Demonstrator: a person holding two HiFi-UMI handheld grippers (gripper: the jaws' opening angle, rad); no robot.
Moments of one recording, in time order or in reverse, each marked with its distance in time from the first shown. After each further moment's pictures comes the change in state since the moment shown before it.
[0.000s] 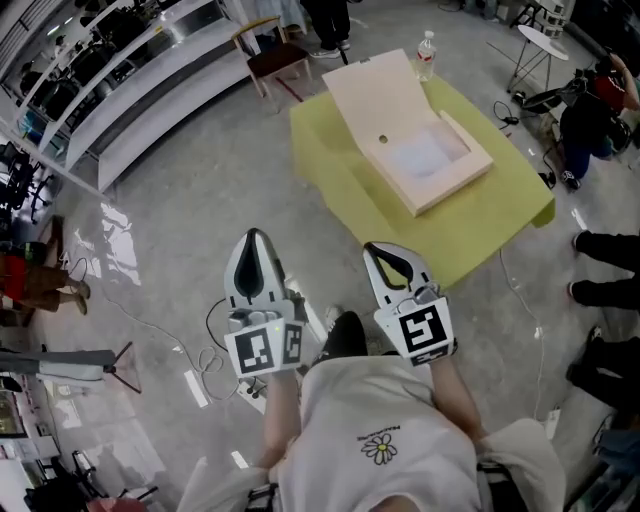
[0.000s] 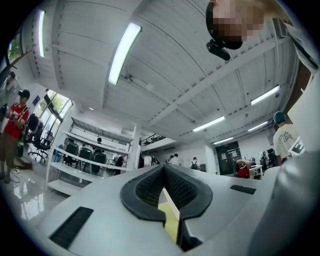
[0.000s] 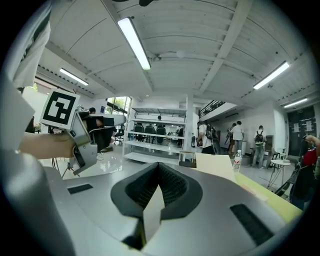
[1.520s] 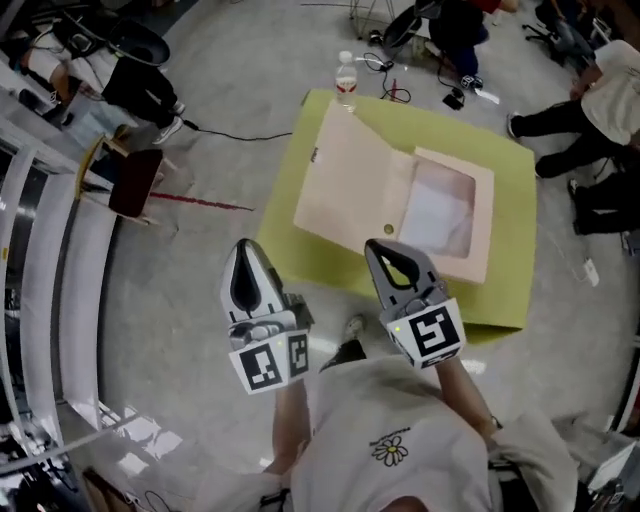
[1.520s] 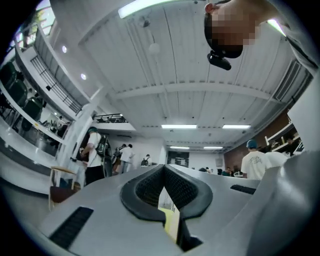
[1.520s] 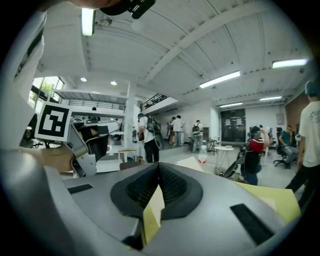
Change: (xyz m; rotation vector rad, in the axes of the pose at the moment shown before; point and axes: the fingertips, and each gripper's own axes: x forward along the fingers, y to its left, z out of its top) left arm 0.534 0.071 -0.153 -0.244 0.056 -0.595; right arm 0.371 -0.265 0.028 0.141 0.087 -0.693
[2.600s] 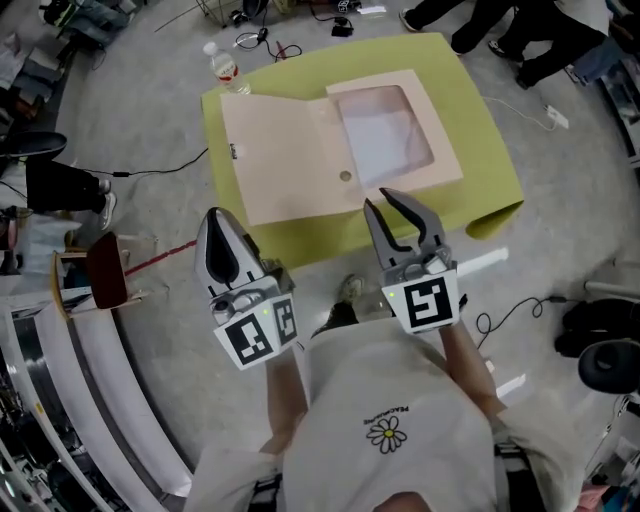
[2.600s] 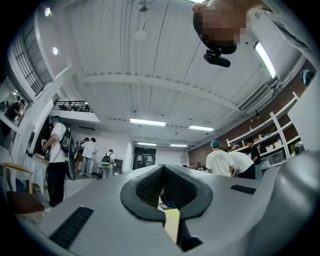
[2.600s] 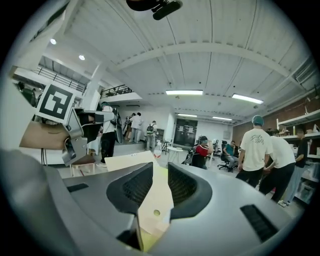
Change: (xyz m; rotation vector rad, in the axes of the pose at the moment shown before) left arm 0.062 -0.051 -0.030 0.015 0.043 -0.468; right arm -0.056 -0.026 -0.034 -0.072 0.130 -0.595
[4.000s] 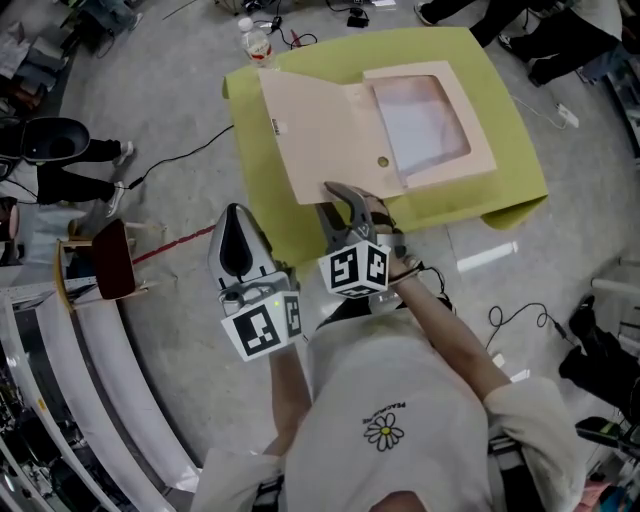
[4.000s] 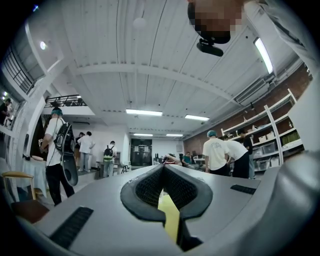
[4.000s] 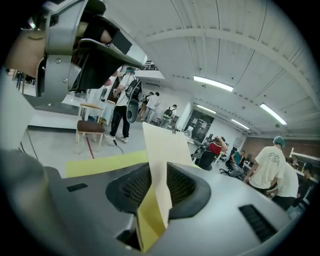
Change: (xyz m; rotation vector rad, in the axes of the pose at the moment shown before) left arm -0.018 0.074 -0.040 0.050 0.126 -0.062; right arm 0.131 0.155 -0.052 -0.212 0.173 0.057
